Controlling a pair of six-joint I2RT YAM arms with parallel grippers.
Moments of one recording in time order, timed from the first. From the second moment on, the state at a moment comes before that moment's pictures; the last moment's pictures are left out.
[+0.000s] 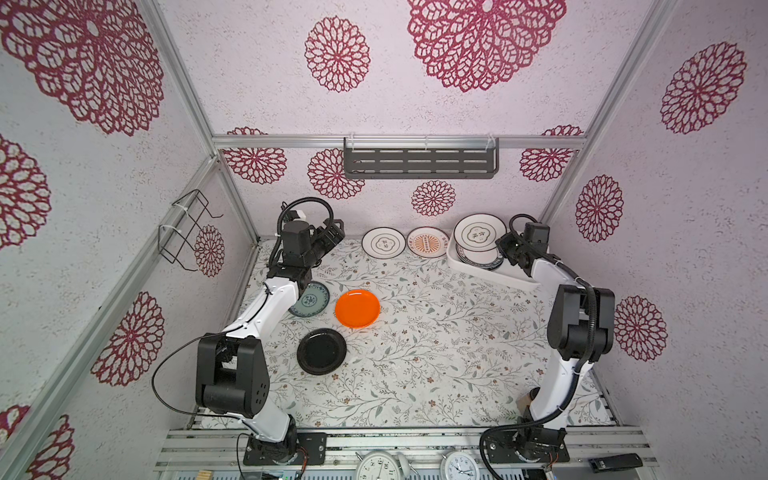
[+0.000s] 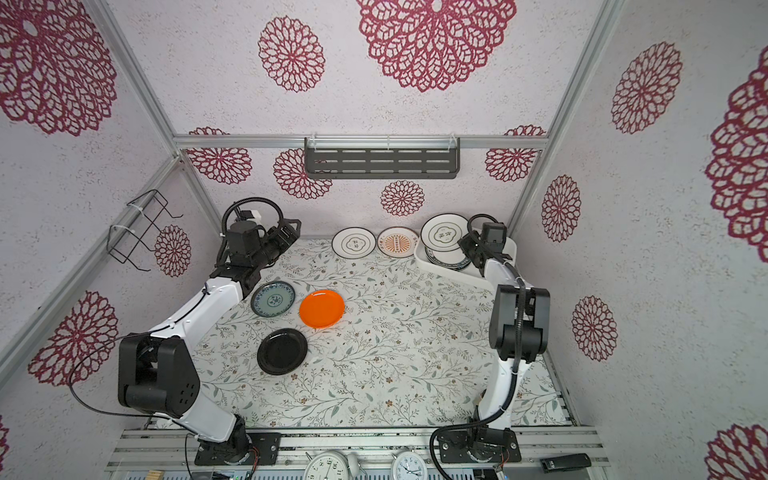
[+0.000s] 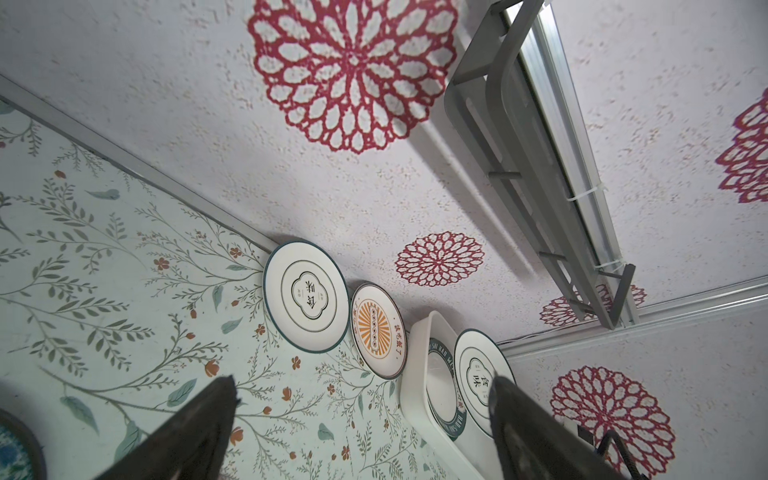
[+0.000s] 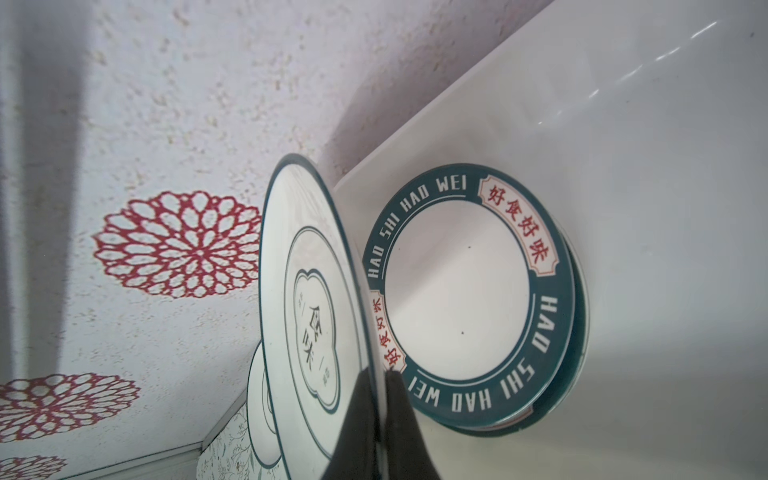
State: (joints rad) left arm -0.15 1.62 1.28 0.08 0.12 -0.82; right arm -0.11 2.02 1.54 -0.03 -0.24 0.86
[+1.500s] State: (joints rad) left arm -0.22 1.48 1.27 -0.09 -0.24 -0.73; right arm -0.17 2.28 1.78 -0.14 -0.32 0.77
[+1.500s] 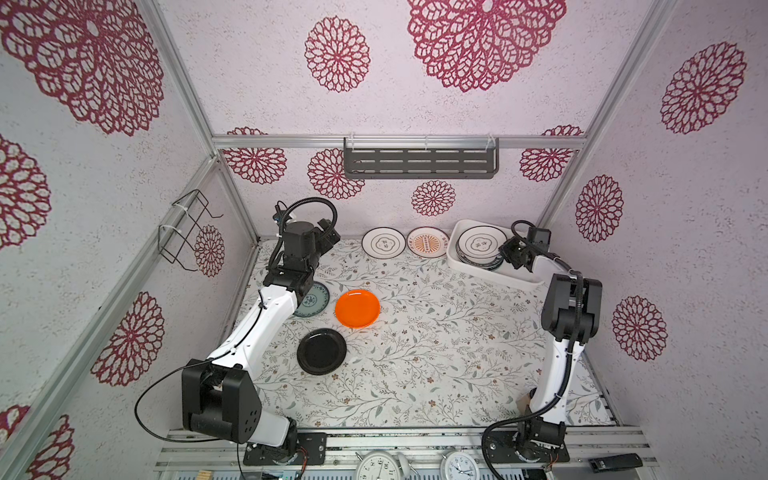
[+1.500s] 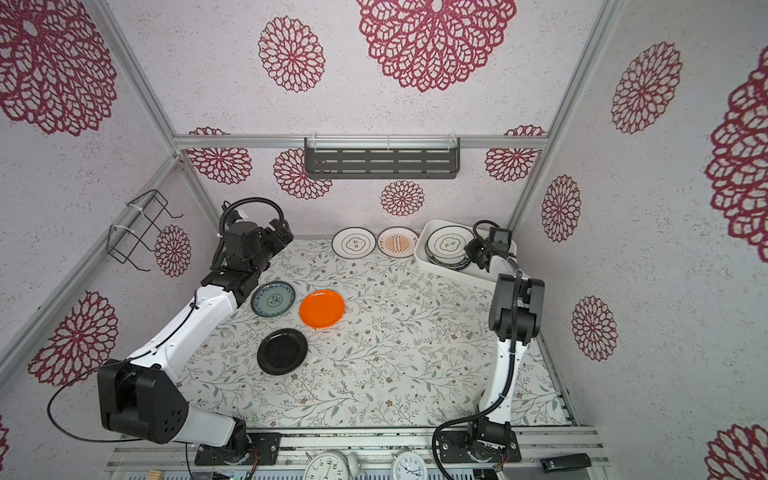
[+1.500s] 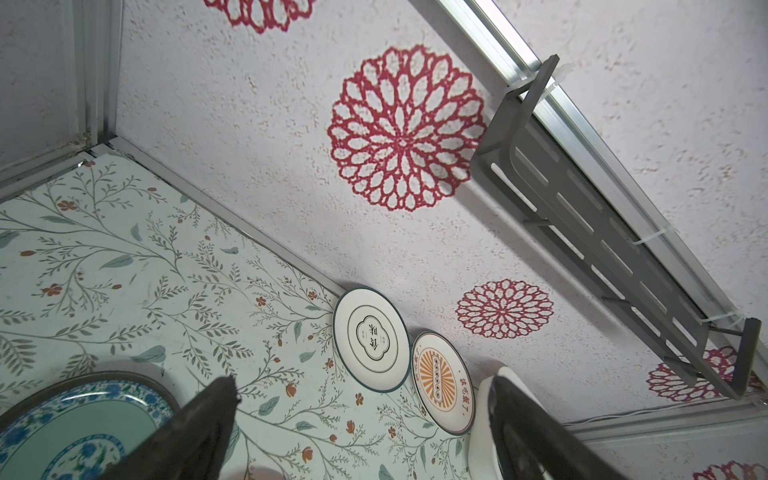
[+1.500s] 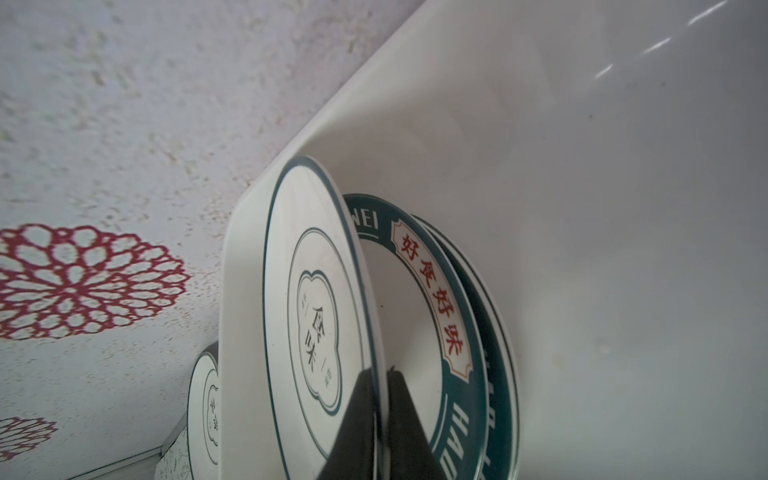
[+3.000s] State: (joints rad) left arm -0.14 1.91 1.59 -0.19 0.41 -0.82; right arm 0.06 1.81 1.44 -0.18 -0.18 0.59
